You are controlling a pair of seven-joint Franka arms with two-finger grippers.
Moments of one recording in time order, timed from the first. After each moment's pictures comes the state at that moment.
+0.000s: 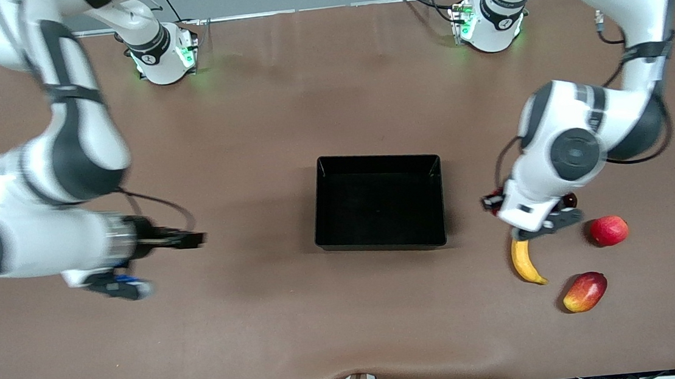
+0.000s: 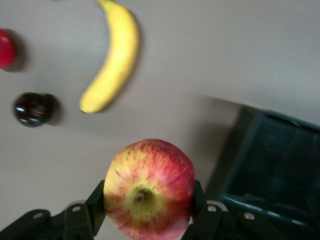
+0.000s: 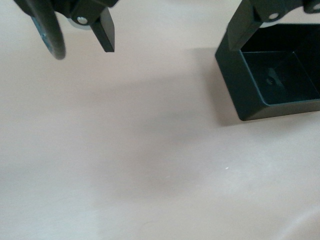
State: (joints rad) left arm -0.16 0.45 -0.23 -1.57 0.15 1.87 -0.64; right arm 0.16 0.59 -0.07 -1.10 0.34 1.48 0.36
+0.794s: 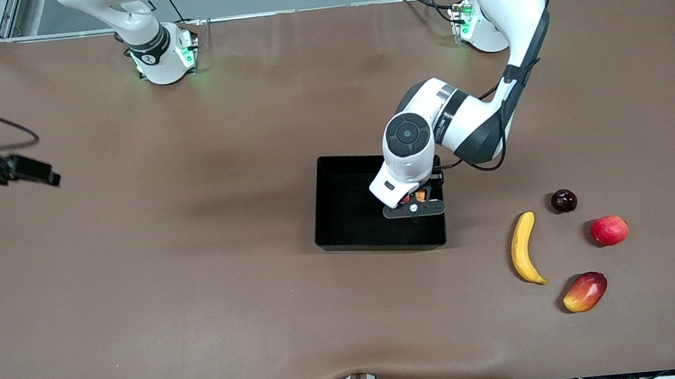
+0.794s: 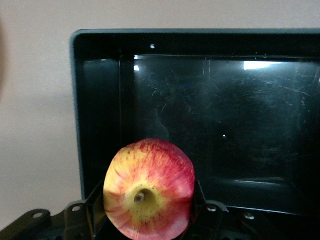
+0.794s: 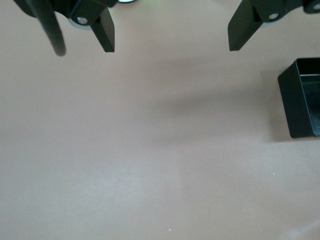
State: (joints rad) left arm -0.42 0.58 -0.23 -1.56 0.21 1.99 -0.66; right arm 0.06 0.16 -0.06 -1.28 0.08 1.34 0.15
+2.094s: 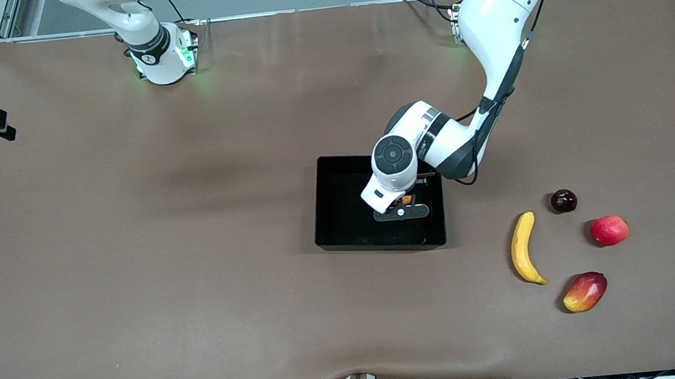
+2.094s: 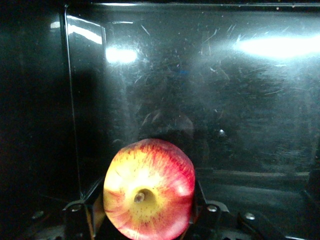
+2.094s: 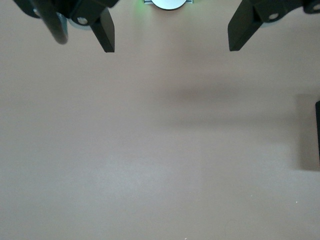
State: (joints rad) left arm -0.43 0.68 -0.25 -1.60 0.21 2.08 -0.73; right arm -0.01 -0.02 -0.05 -1.47 -0.01 1.39 -0.06
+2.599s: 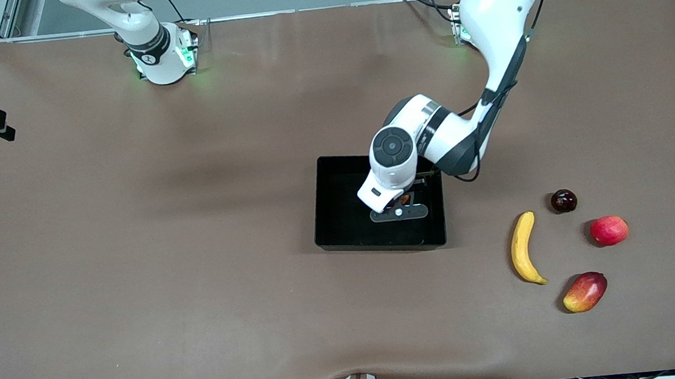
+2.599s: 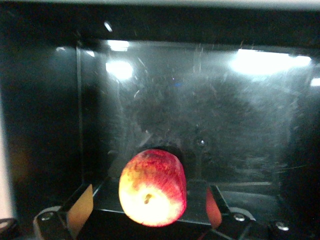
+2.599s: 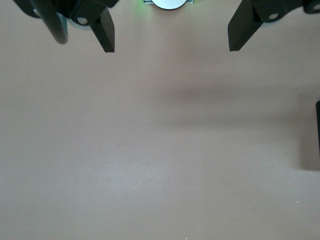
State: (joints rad) left arm -0.44 0.62 -0.24 -1.57 0.21 2.07 -0.73; right arm -0.01 -0.02 -0.05 -1.48 -0.01 1.39 -0.06
